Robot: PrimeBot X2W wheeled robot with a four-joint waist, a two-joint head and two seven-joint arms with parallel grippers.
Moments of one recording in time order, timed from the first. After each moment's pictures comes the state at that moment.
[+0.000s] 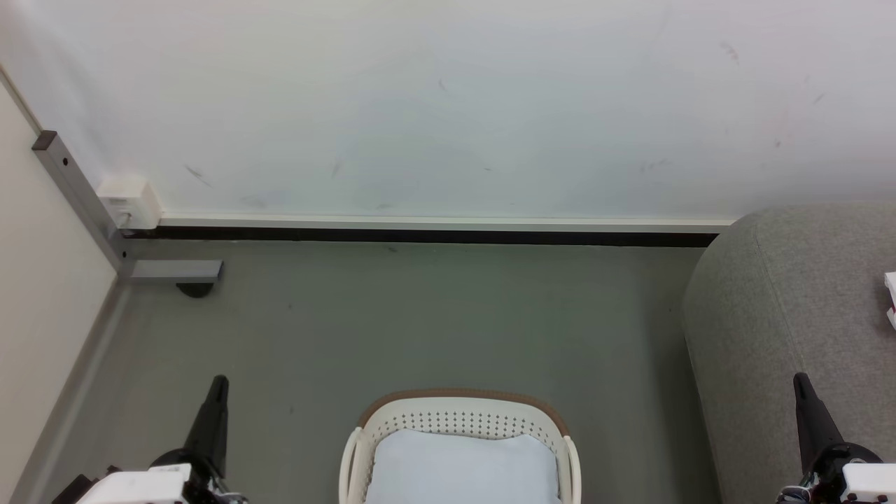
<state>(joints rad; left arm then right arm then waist) -0.10 0.05 0.11 0.25 -1.61 -0.13 0.11 -0.10 -0.05 -0.11 0.25 1.61 0.13 0.11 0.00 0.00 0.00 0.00</state>
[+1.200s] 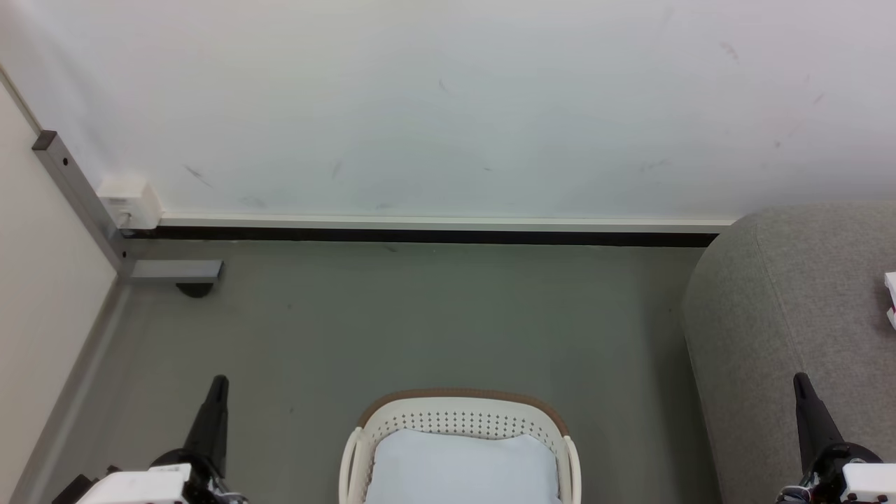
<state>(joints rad) -0.10 0.05 0.11 0.25 -1.61 -0.13 0.11 -0.10 -0.05 -0.11 0.25 1.61 0.13 0.11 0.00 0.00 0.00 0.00</state>
